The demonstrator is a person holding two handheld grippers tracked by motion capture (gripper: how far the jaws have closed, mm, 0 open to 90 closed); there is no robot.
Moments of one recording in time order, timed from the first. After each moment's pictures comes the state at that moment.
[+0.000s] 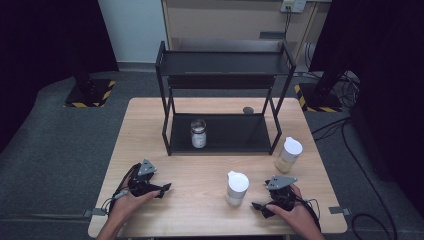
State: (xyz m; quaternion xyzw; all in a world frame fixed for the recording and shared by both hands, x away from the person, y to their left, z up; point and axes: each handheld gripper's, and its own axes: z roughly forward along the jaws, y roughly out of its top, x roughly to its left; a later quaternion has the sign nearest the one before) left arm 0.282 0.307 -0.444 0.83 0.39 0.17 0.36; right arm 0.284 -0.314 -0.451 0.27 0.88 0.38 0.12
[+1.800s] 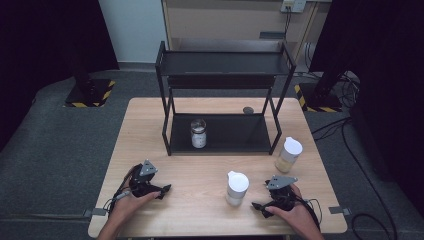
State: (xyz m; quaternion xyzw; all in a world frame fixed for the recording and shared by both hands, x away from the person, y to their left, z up) left arm 0.286 0.306 -0.451 0.83 0.39 0.17 0.35; right arm 0.284 -0.315 -0.451 0.27 0.88 0.38 0.12
